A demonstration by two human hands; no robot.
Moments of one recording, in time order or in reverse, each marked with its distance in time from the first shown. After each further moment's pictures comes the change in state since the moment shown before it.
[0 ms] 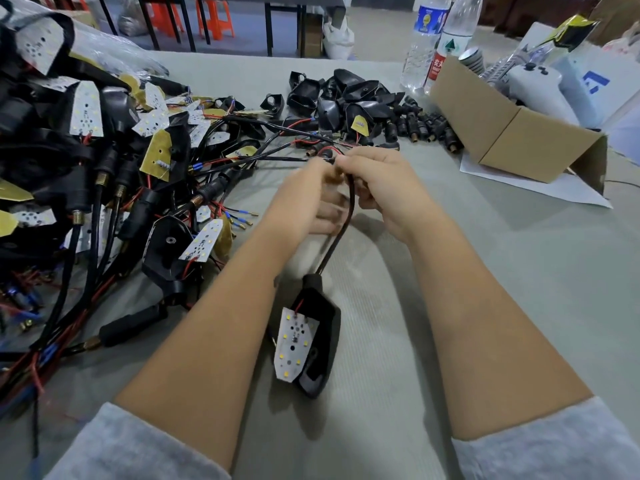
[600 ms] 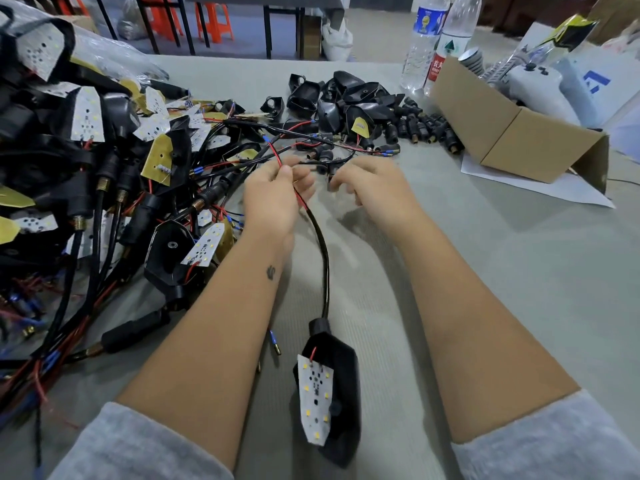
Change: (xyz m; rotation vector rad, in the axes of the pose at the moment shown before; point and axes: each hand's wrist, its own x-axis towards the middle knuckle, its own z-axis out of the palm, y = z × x) left_hand 0.015 -0.010 -0.012 -0.406 0.340 0.185; right_hand 0.005 0.011 0.006 -0.337 0.137 0.010
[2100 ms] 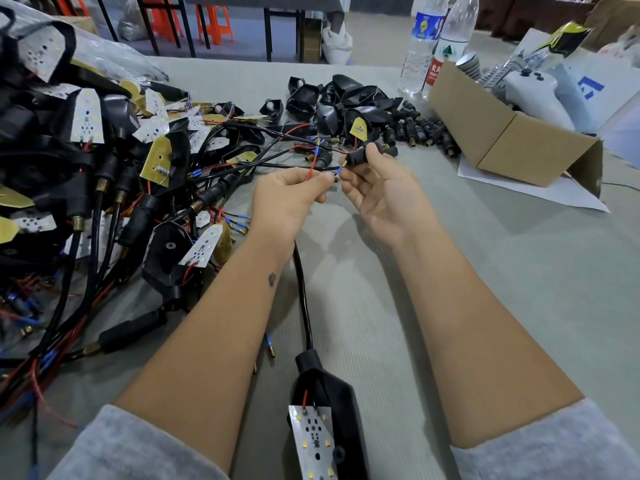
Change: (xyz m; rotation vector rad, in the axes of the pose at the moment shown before) left_hand -0.010 -0.001 -0.002 0.370 -0.147 0.107; right_hand -0.001 0.001 -0.003 1.088 -0.026 0.143
